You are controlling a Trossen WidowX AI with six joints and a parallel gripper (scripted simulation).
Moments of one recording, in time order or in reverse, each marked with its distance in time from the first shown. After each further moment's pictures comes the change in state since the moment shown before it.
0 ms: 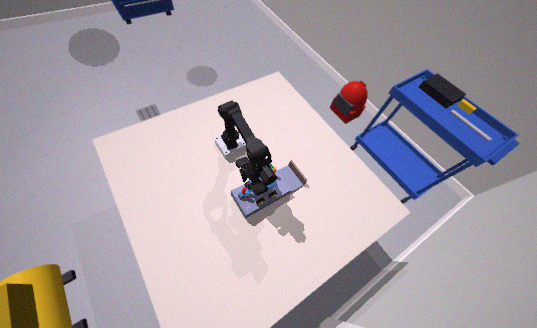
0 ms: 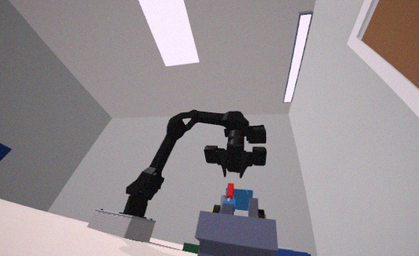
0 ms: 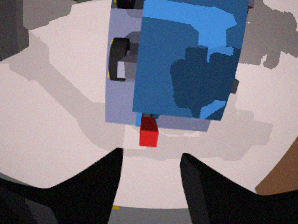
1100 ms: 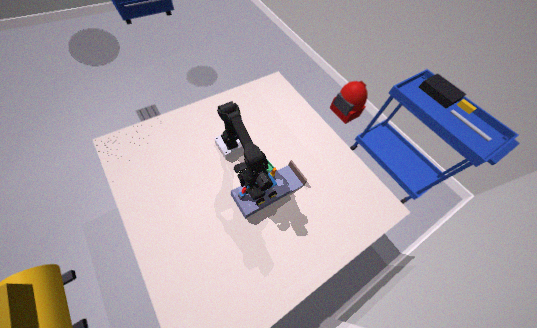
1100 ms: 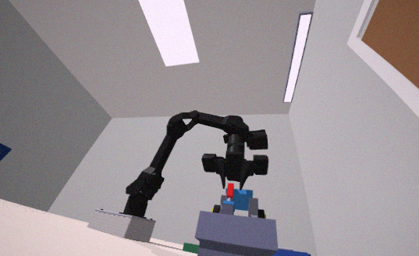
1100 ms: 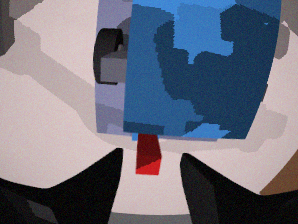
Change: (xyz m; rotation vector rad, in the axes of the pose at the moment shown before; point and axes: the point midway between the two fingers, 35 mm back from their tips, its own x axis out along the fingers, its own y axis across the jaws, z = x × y) arm 0.037 -0.002 -0.001 0.013 0.002 -0.002
